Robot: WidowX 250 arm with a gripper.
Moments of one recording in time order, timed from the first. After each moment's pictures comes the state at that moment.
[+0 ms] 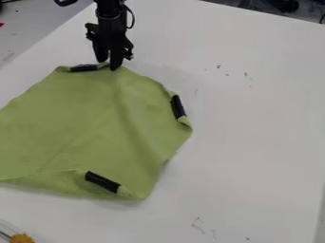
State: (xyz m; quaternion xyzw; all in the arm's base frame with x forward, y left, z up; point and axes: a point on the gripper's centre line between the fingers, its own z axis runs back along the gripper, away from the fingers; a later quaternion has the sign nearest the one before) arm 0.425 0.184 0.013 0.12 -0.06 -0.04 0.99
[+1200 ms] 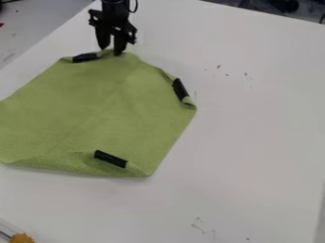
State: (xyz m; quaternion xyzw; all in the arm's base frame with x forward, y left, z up) arm 0.454 0.186 0.040 0.11 -0.07 -0.03 0.99
